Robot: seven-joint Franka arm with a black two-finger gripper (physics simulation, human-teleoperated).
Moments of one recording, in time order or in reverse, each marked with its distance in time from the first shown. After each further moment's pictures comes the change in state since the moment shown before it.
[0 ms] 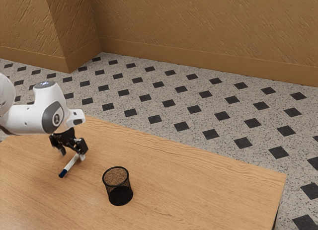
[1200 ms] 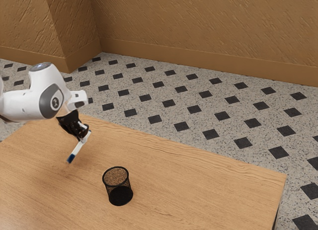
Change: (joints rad) arm -0.065 -0.163 -0.007 -0.001 -0.047 -0.033 0.075
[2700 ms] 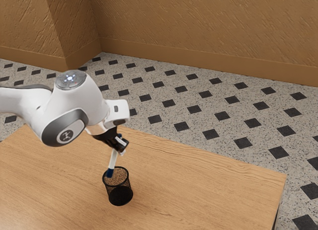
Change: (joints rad) arm -0.087 -0.398 -0.394 -0.283 0.292 0.069 -0.551
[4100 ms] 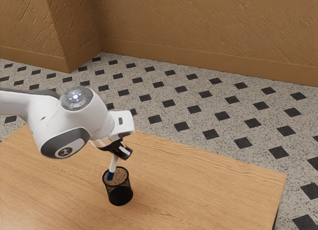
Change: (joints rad) arm 0.014 -0.005 -0.054 -0.060 0.180 0.078 -0.219
